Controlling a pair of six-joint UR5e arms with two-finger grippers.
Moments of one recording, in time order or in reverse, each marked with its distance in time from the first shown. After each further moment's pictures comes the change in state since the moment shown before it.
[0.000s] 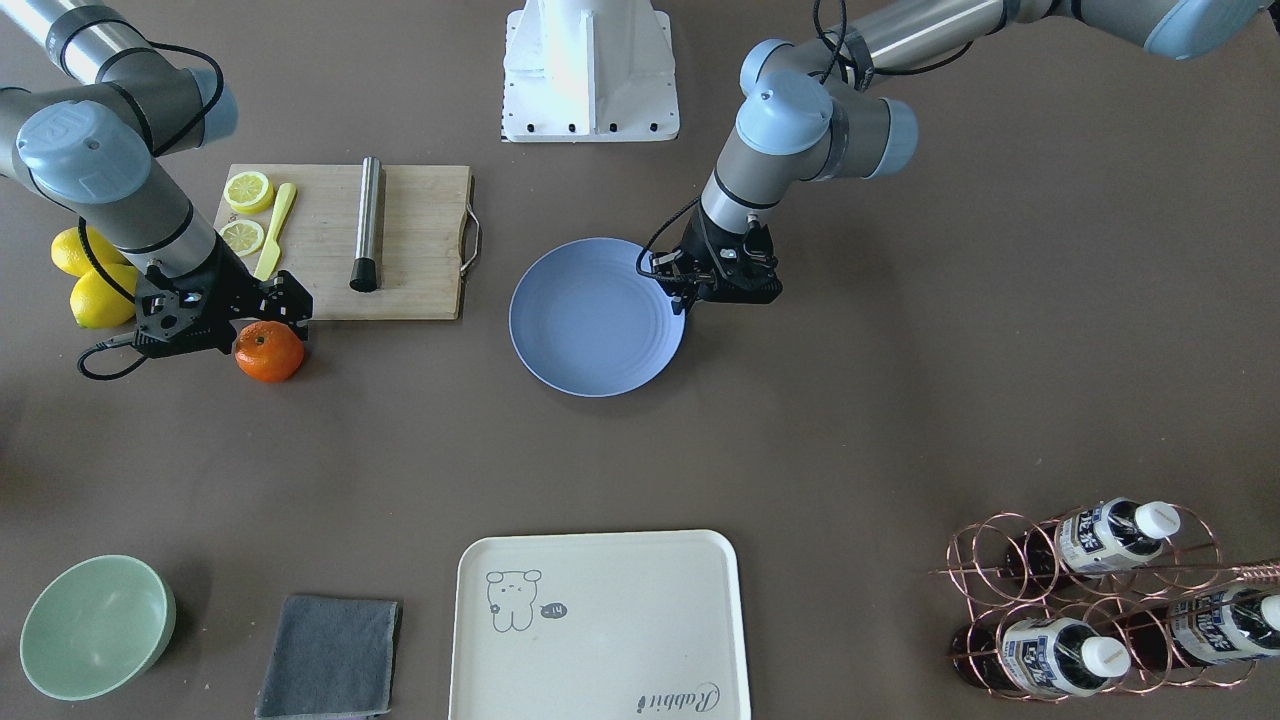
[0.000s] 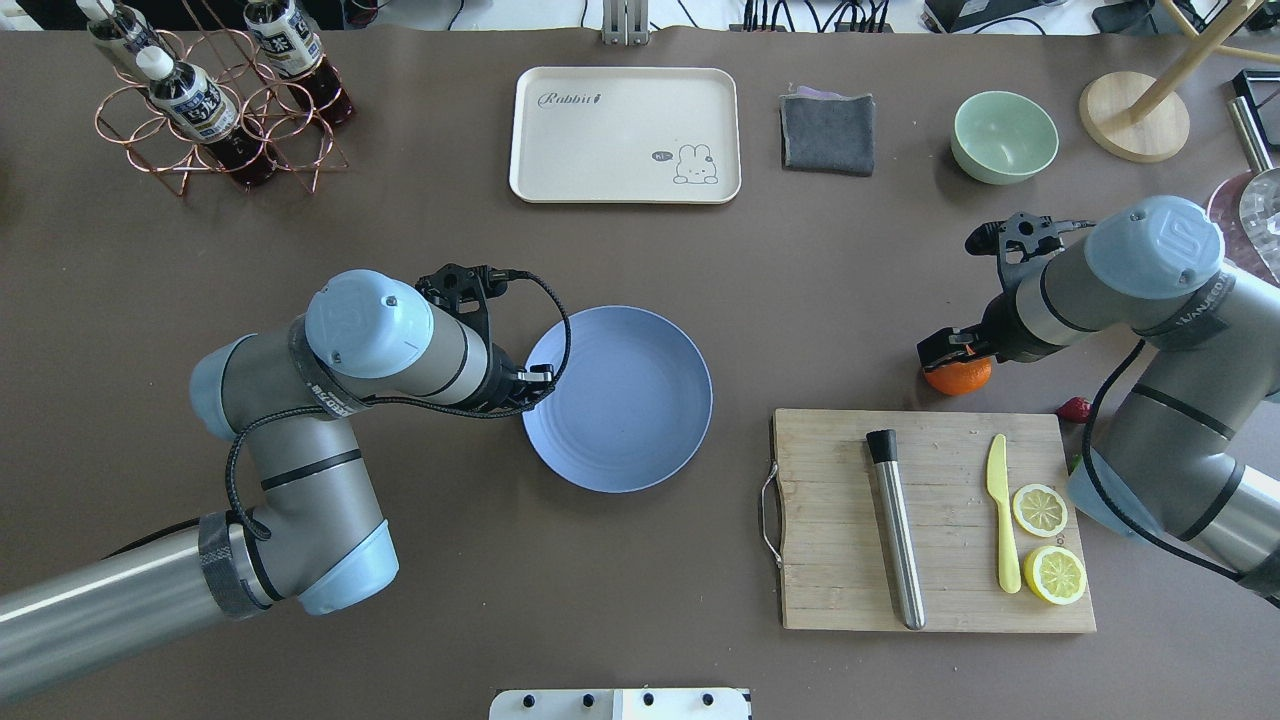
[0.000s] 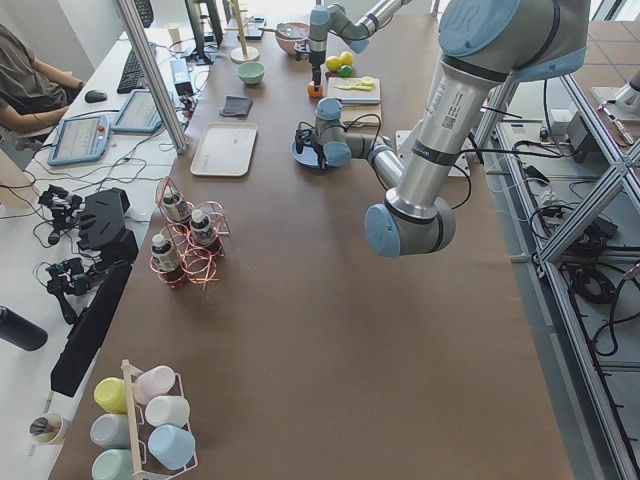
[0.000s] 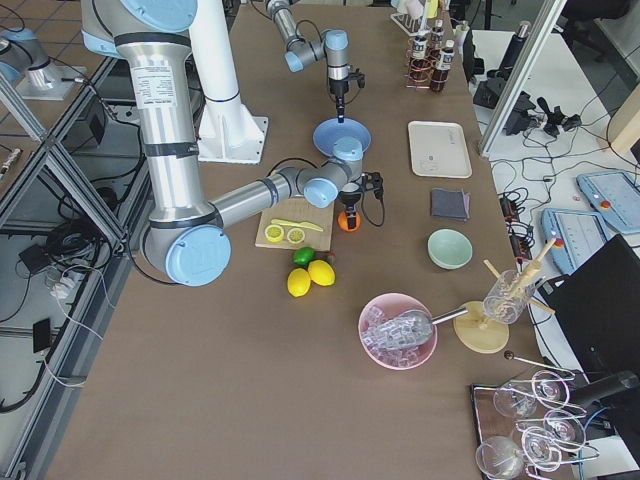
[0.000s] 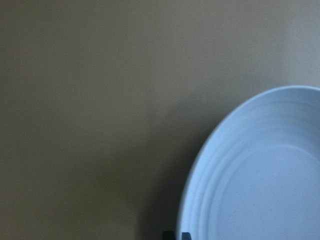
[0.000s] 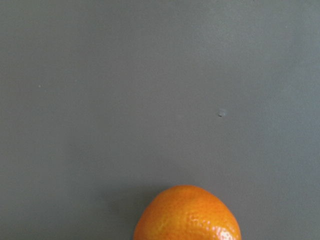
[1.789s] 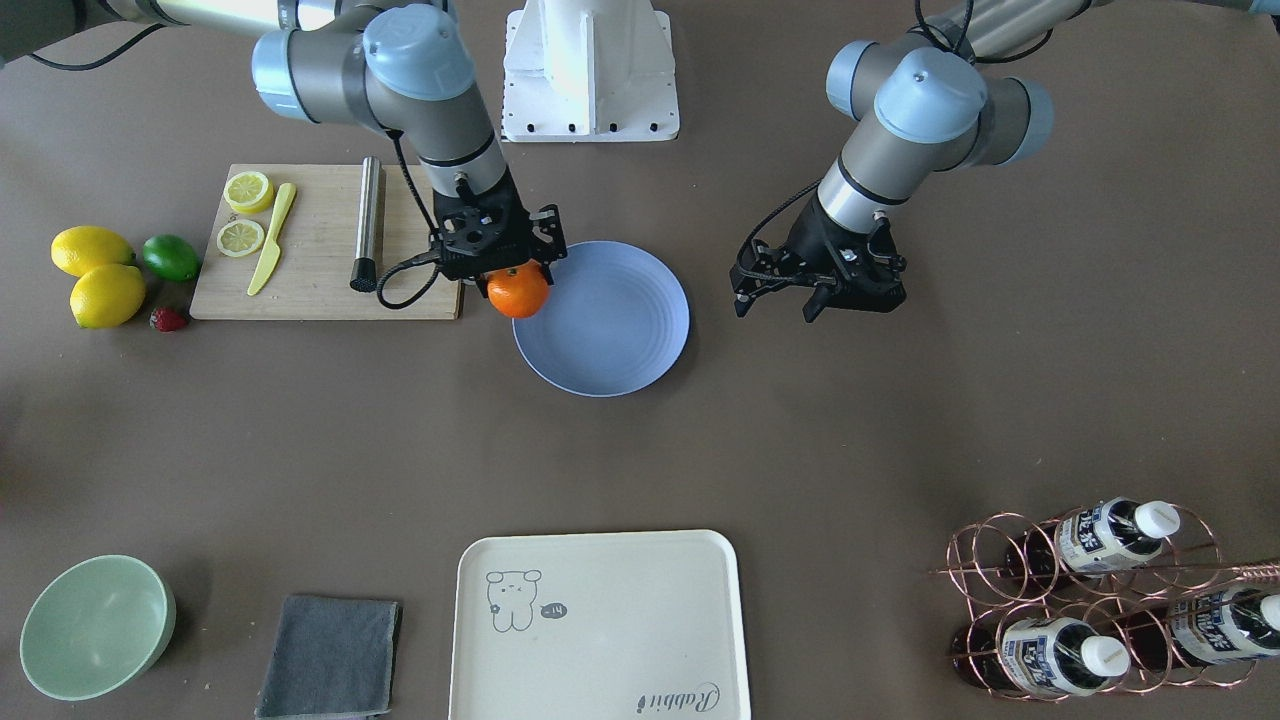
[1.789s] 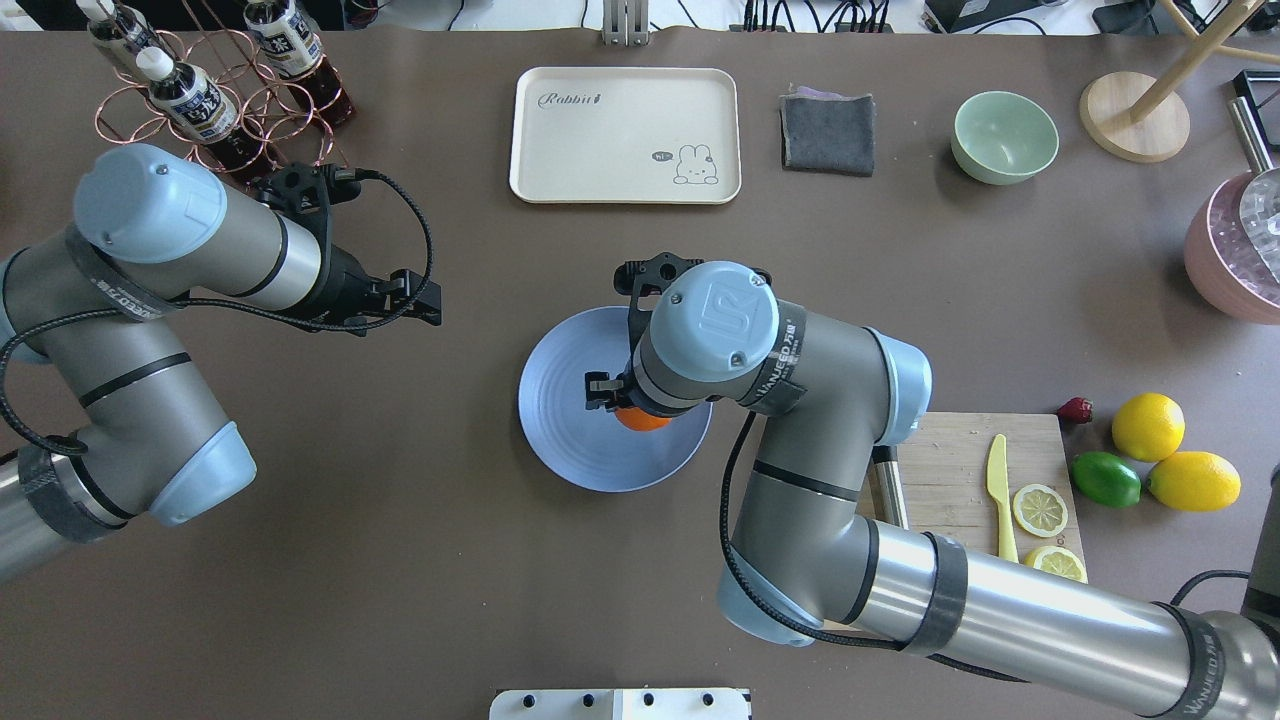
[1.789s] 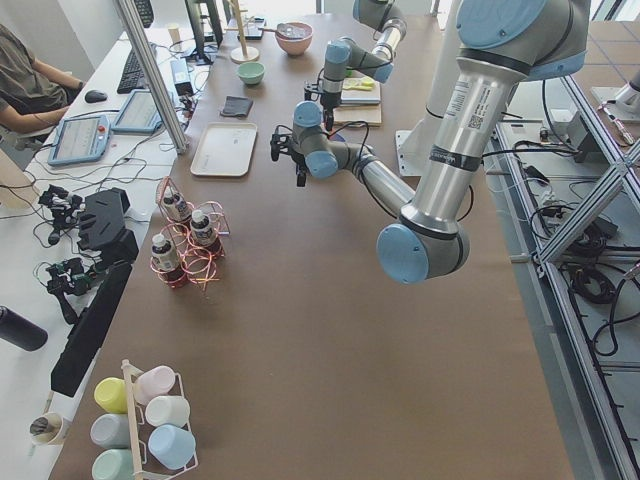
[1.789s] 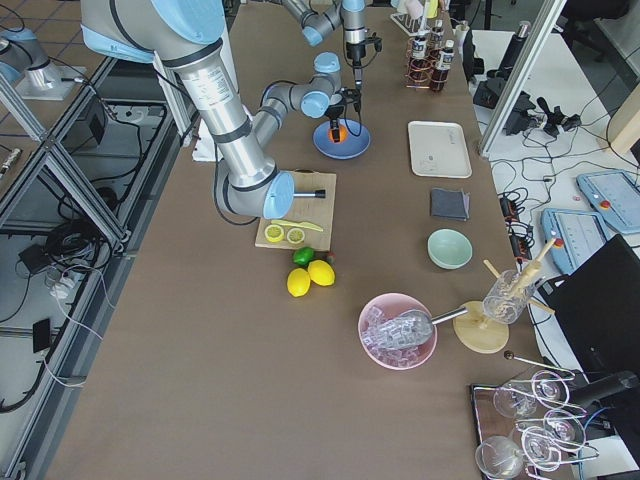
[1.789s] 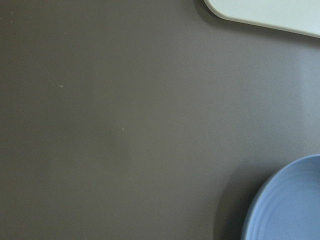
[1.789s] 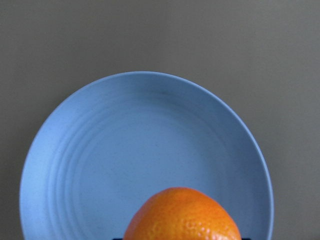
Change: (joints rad) left arm -0.226 0.175 -0.147 0.002 -0.159 0.159; right arm -0.327 0.576 -0.113 -0.263 -0.236 0.337
